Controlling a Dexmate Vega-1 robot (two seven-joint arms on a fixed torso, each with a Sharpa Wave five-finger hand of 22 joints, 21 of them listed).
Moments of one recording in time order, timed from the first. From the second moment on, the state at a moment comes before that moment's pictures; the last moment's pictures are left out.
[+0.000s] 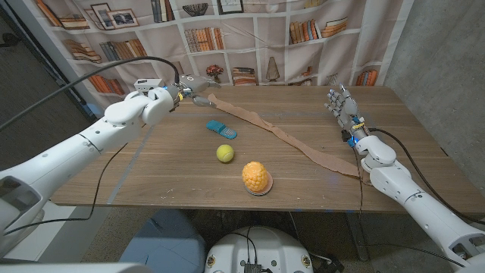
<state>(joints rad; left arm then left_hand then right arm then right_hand) 0.55 0.95 0.62 -1.75 0.81 0.01 -0.14 0.66 -0.02 0.47 -0.16 0.18 0.29 -0.13 0.24 0.20 0.29 -0.15 0.32 0.27 0.30 -0.15 0.23 0.17 0.23 0.02 0.22 0.17 -0.90 -0.60 -0.30 -1.34 0.66 0.37 0.06 0.10 -0.01 0.26 -0.05 0.20 0.04 0.04 0.19 0.18 0.06 0.06 0.20 0.19 -0.10 0.00 0.20 0.20 0.09 0.07 0.18 0.17</state>
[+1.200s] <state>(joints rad) 0.50 0.94 0.64 -1.73 0.84 0.04 -0.29 0.70 -0.04 0.44 -0.15 0.18 0.41 -0.15 0.27 0.22 0.41 -0.18 0.33 0.31 0.41 -0.18 0.21 0.18 0.26 0.01 0.20 0.18 -0.90 -0.59 -0.30 -1.34 0.64 0.37 0.03 0.10 -0.01 0.26 -0.05 0.20 0.05 0.03 0.19 0.18 0.06 0.06 0.20 0.19 -0.09 -0.01 0.20 0.20 0.09 0.07 0.18 0.17</state>
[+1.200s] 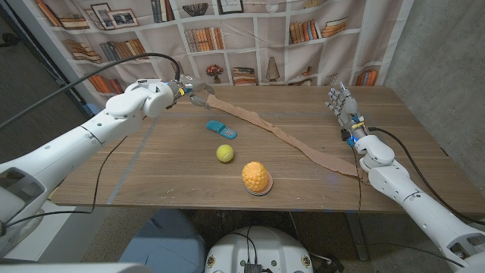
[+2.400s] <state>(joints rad) 0.43 0.90 0.71 -1.68 0.89 0.04 -0.34 0.69 -0.03 0.42 -0.15 0.18 0.42 -0.16 0.26 0.22 0.43 -0.20 0.29 0.33 0.09 -0.13 0.17 0.18 0.06 0.05 0.18 0.17 -0.89 -0.58 -0.30 -1.33 0.65 0.36 0.03 0.10 -0.01 0.26 -0.06 0.19 0.05 0.03 0.19 0.18 0.06 0.06 0.20 0.19 -0.09 -0.01 0.20 0.20 0.08 0.08 0.18 0.17</state>
